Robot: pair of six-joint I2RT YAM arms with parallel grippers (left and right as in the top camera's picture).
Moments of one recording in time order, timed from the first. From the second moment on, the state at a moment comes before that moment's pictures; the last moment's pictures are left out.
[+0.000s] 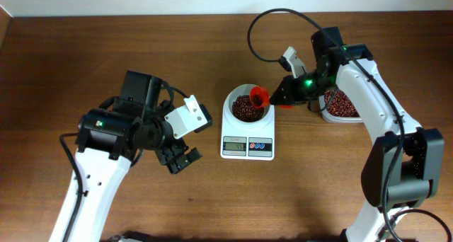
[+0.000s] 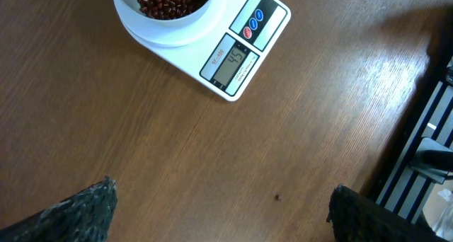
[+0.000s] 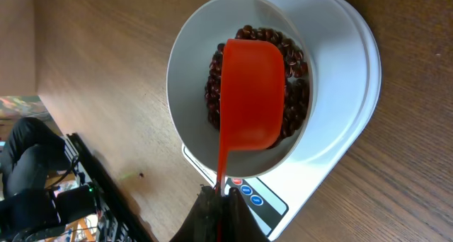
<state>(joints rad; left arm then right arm) -0.23 1.28 1.34 -1.28 0.36 0.77 0.15 1.94 1.60 -1.07 -0.72 -0.13</state>
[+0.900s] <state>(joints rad) -0.23 1.28 1.34 -1.28 0.36 0.77 0.15 1.94 1.60 -1.06 -0.70 -0.12</state>
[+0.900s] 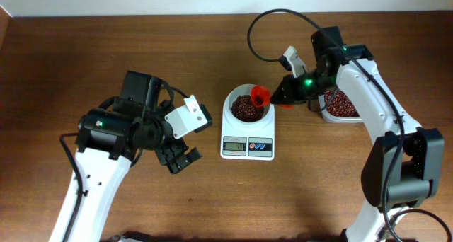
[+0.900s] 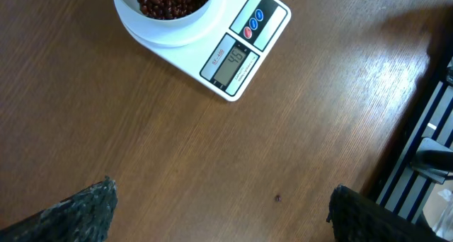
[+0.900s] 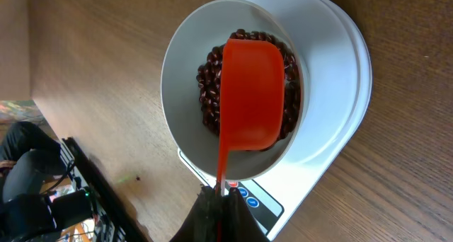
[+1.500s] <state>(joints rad) -0.23 1.28 1.34 -1.28 0.36 0.77 0.15 1.94 1.60 -1.05 -0.71 -0.11</state>
